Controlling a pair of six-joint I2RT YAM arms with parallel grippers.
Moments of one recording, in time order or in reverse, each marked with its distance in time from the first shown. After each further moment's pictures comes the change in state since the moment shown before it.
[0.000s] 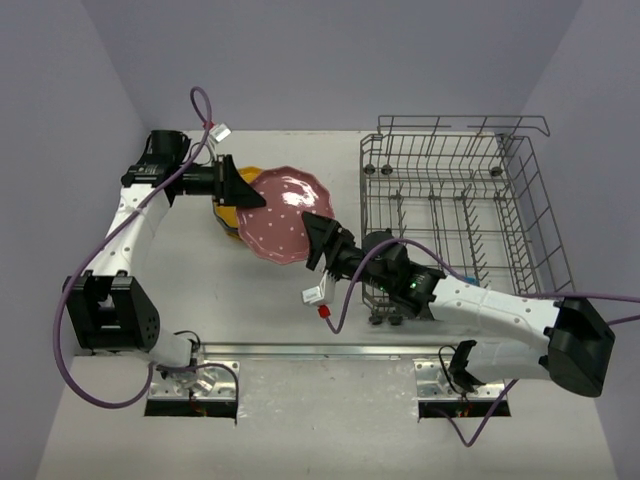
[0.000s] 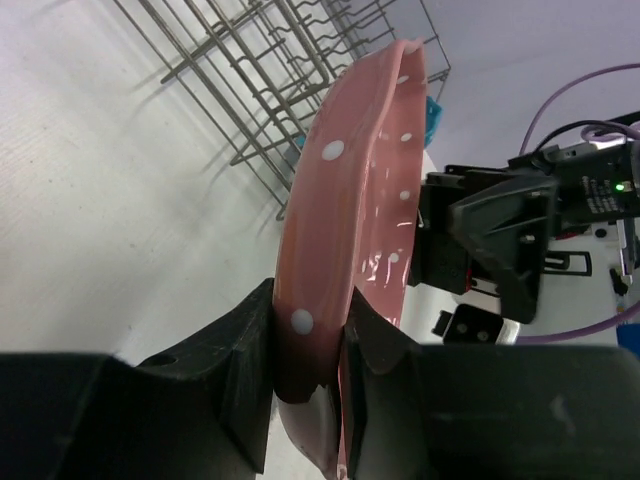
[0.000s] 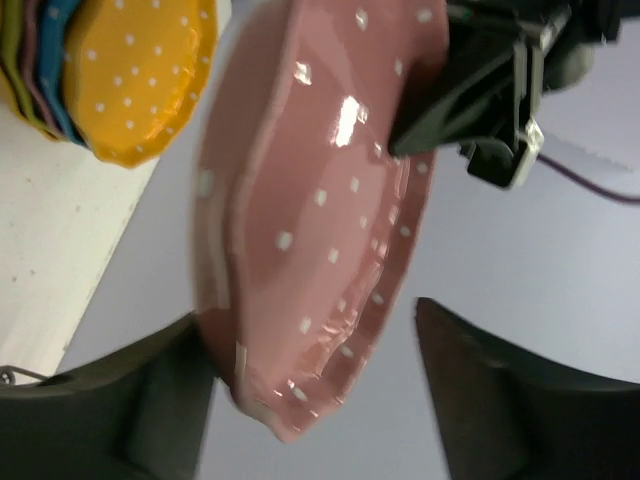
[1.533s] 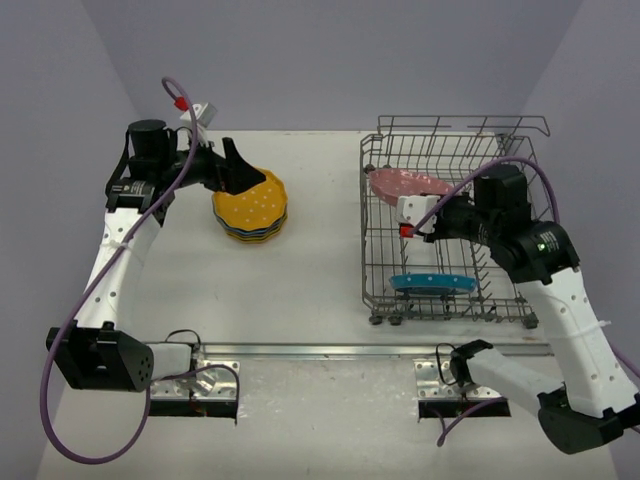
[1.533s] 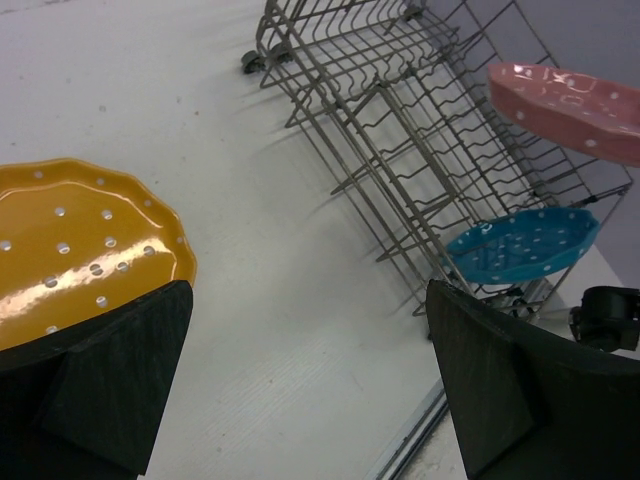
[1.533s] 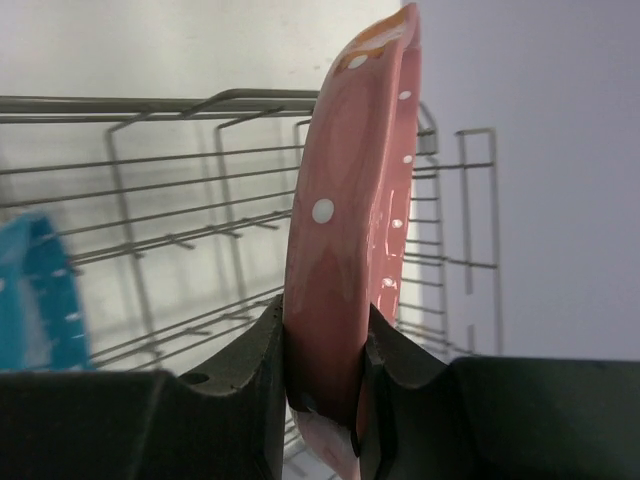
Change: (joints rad) left arm -0.050 -0.203 -0.025 0.257 -0.452 -0.117; right arm -0.628 -0.224 0.633 -1.288 -0.270 0.759
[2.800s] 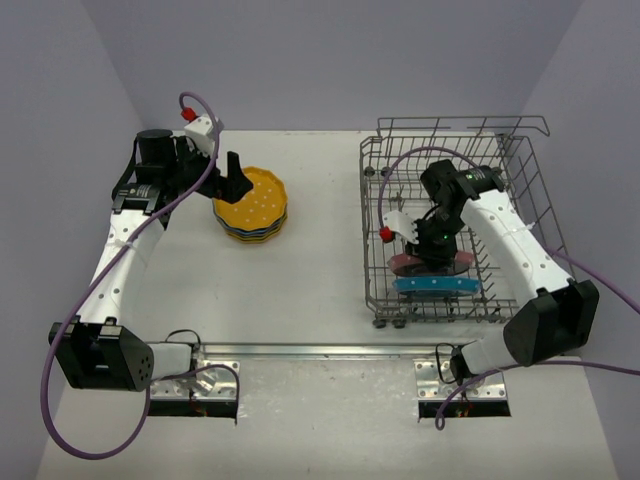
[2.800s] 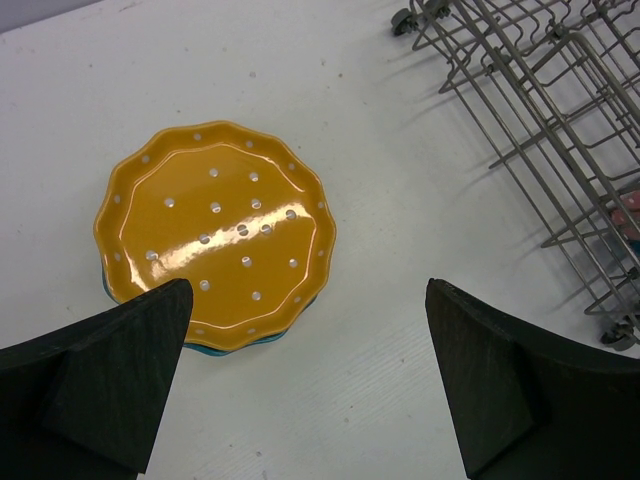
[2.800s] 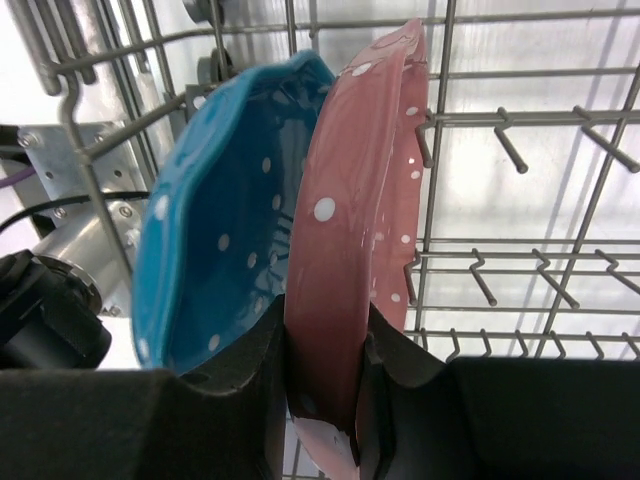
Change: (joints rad) left arm 0.000 0.002 -0.063 -0.021 -0.243 0.258; right arm -0.060 0.454 0.030 -0.502 0.035 -0.030
